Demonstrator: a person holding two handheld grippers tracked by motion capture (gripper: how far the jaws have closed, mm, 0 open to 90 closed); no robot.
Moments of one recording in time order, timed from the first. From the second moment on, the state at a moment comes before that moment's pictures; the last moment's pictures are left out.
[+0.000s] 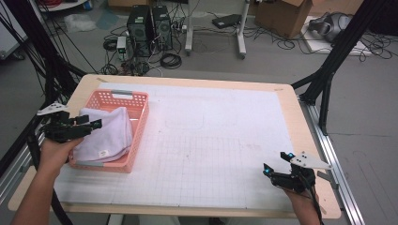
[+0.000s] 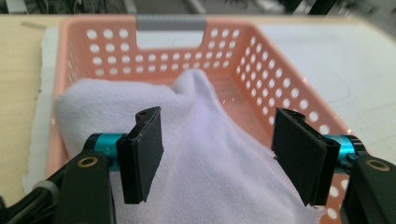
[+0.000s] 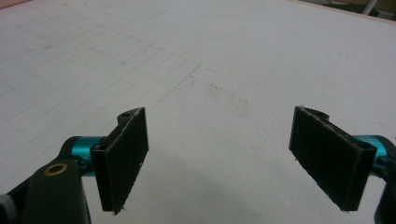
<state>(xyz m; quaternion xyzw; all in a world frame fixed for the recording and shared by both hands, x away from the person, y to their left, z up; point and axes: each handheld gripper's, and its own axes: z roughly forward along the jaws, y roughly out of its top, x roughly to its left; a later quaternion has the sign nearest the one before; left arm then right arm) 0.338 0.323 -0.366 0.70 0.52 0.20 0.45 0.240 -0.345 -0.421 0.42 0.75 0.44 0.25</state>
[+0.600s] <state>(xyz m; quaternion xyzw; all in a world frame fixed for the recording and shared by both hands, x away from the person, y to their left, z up) 0.386 0.280 -0.407 0.76 0.57 0.16 0.28 0.240 -0.345 -0.422 0.43 0.75 0.44 0.25</state>
